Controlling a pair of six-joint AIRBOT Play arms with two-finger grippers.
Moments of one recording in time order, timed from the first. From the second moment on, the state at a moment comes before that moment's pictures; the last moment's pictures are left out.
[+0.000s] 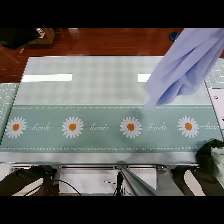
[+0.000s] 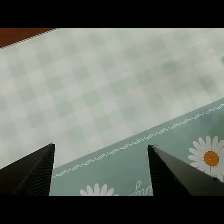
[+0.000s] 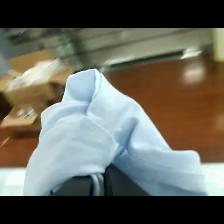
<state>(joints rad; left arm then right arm) -0.33 -1.15 2.05 1.48 -1.65 -1.54 -0.28 -0.78 1.41 -0.86 0.97 1.36</state>
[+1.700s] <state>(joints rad) -0.32 -1.07 1.26 1.42 -1.54 -1.49 -0.22 -1.10 1.31 -1.40 1.35 1.44</state>
